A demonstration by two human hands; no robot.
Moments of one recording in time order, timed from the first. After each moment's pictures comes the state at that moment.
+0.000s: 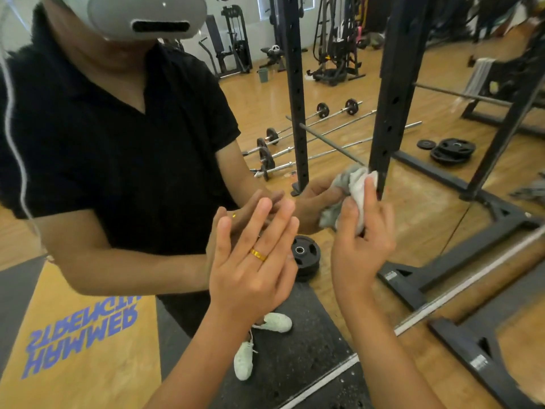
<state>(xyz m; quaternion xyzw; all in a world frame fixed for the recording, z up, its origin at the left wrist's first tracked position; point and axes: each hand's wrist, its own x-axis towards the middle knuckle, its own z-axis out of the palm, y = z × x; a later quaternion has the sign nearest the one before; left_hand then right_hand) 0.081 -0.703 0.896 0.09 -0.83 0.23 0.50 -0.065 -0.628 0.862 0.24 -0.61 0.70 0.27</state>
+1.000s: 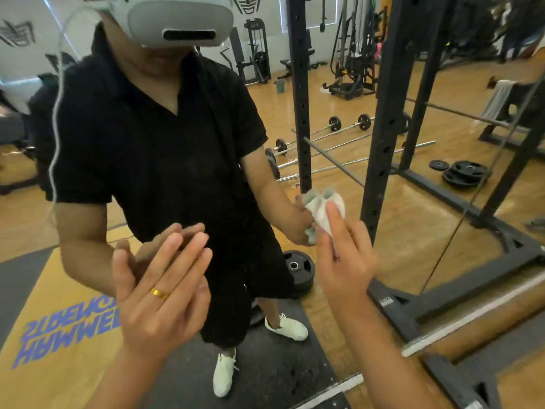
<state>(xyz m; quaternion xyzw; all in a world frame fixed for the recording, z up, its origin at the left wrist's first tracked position) 0.076 -0.699 0.892 0.16 -0.83 0.27 0.46 -0.169 -0.599 0.844 0.43 -0.56 0.61 0.37</state>
